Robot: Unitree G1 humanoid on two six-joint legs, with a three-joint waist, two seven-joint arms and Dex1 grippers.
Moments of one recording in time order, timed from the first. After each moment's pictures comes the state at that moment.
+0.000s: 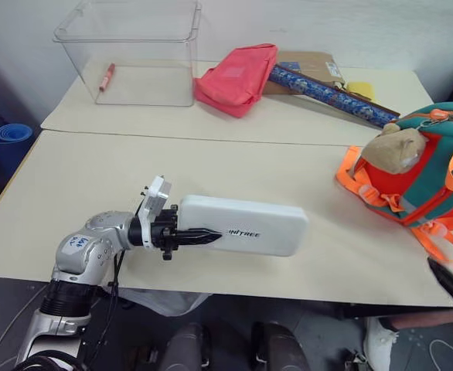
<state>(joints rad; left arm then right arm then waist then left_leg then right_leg) -0.41 0.56 -0.02 -0.08 -0.70 0.64 -1.20 0.46 -0.64 -0.82 -0.23 0.57 0.13 0.80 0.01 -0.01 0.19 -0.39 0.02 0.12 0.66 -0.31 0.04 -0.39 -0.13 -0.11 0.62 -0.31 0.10</state>
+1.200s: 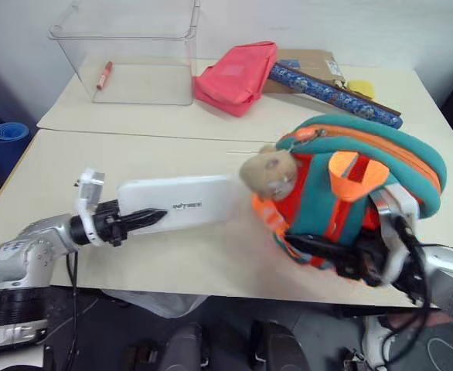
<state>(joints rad) -0.31 0.75 0.30 0.05 -0.80 0.81 -1.17 0.03 -0.84 -0.35 -0.64 1.33 0.82 0.80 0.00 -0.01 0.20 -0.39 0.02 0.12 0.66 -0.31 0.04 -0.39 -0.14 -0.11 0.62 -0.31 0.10</state>
